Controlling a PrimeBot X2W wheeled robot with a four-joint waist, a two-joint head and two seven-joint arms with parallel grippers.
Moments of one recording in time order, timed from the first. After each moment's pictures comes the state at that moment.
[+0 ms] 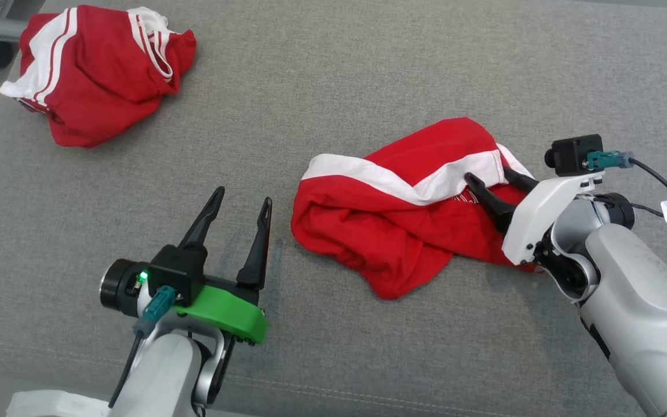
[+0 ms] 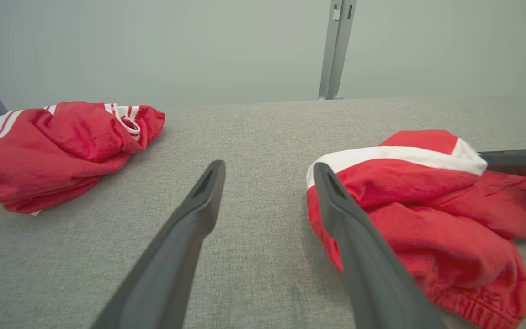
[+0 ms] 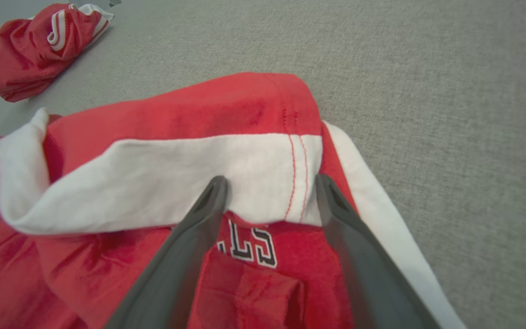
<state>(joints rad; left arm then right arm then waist) -0.26 0.07 -0.43 0.18 -0.29 0.06 -0.25 -0.51 -0.25 0.47 0.55 0.60 0.12 0.14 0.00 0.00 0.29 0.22</state>
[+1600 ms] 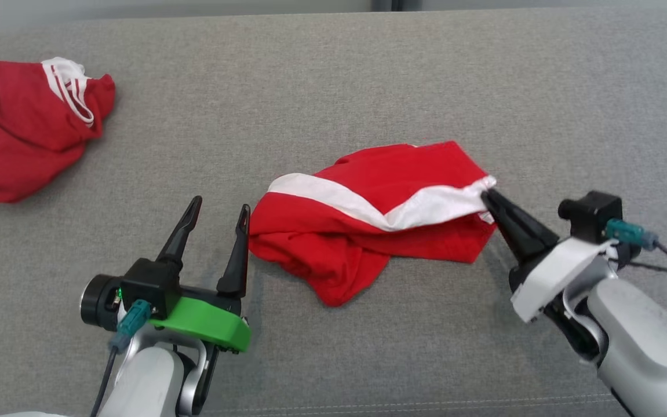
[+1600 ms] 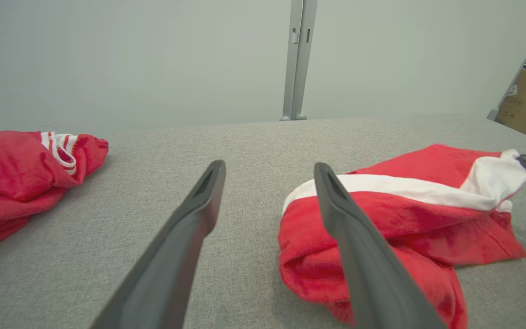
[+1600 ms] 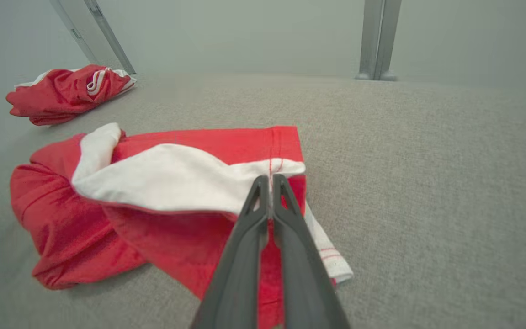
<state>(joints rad) -0.20 0.08 -0.35 0.14 -0.28 0.04 -0.25 -0.40 -0.38 0.64 0.39 0.60 0.12 -0.24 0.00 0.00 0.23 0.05</state>
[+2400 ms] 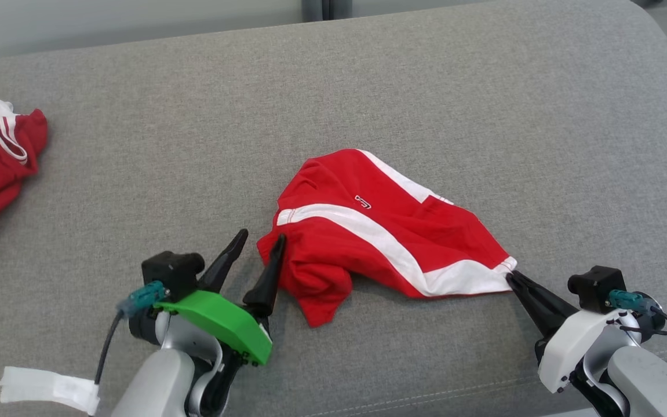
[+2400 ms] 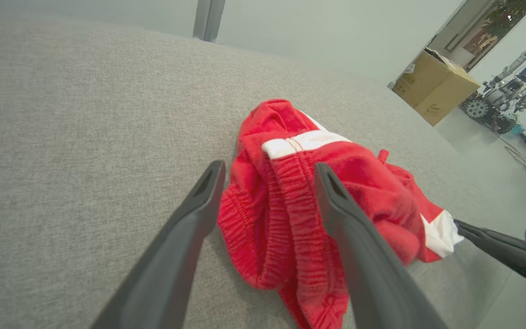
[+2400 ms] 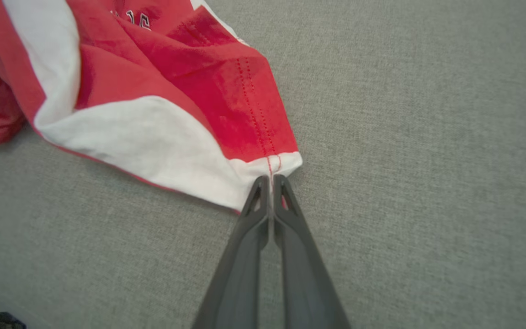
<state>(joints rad) -0.20 0.05 -0.41 0.22 -0.55 -0.08 -0.08 -0.21 -0.44 0.68 0.44 0.55 0.10 -0.24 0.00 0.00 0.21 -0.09</state>
